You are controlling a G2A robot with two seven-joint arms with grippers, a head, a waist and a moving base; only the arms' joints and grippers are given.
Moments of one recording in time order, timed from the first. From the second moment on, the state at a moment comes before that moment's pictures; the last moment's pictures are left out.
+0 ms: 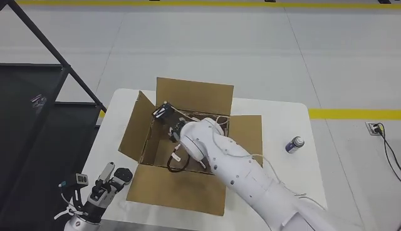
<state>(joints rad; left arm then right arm) 1.71 -1.18 -1.73 -1.82 -0.42 -0.40 -0.47 -0.31 -1.73 0.62 -0.83 -1.09 0.02 0.86</state>
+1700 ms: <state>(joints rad) 1.71 -1.18 -1.73 -1.82 -0.42 -0.40 -0.47 -0.48 -1.69 0.79 -0.98 -1.25 0.06 0.81</state>
